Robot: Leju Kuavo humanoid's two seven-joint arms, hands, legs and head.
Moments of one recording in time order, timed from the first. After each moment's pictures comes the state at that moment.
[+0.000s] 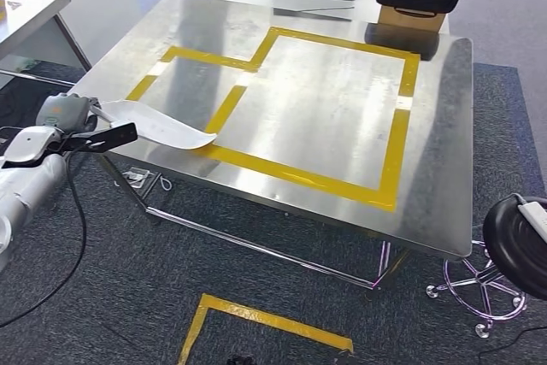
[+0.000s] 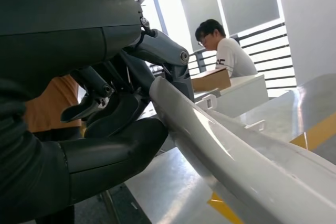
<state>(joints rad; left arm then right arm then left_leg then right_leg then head) -0.91 0.48 -0.51 -0.28 -1.00 0.31 -0.11 -0.13 0.26 -0.79 -0.19 1.29 -0.08 -0.01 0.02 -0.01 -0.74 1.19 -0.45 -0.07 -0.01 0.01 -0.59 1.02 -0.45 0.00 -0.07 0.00</state>
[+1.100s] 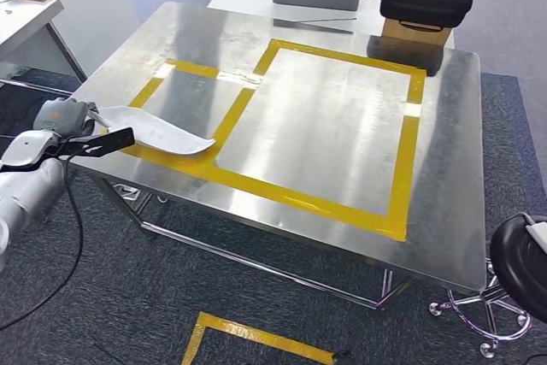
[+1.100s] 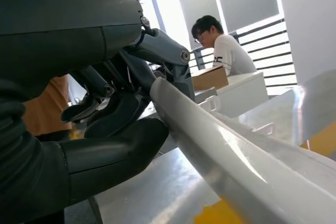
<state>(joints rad) -0.89 0.49 -0.50 -0.28 -1.01 0.31 -0.11 -0.13 0.26 -0.79 -0.19 1.29 -0.08 -0.01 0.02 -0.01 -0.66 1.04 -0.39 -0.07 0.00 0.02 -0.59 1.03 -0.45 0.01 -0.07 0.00</state>
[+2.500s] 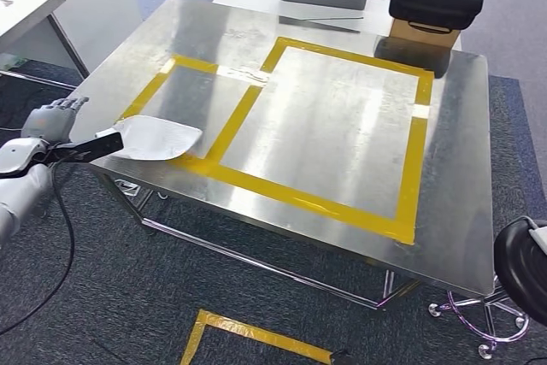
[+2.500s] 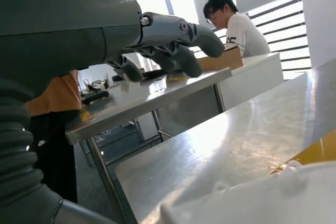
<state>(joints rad) -0.85 0.53 -0.45 -0.28 -1.01 0.29 -0.13 -0.13 0.26 -0.77 -0.19 1.30 -0.08 -0.01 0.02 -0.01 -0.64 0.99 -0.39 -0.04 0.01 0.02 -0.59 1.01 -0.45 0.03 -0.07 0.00</state>
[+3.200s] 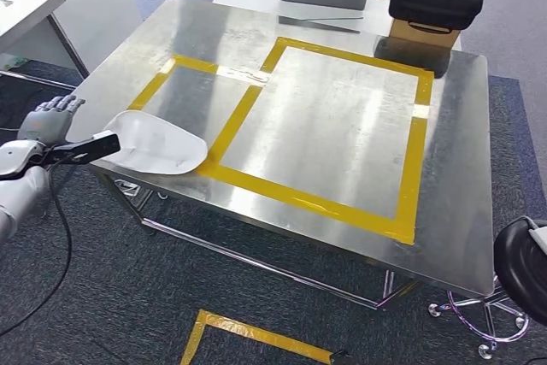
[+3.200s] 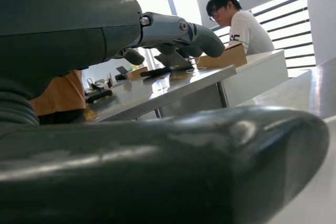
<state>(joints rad) -0.84 0.54 -0.43 -0.28 -1.02 0.29 -0.13 -0.13 0.26 -0.77 -0.19 1.30 -0.07 -0.01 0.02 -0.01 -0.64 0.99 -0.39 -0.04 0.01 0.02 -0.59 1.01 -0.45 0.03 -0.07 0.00</state>
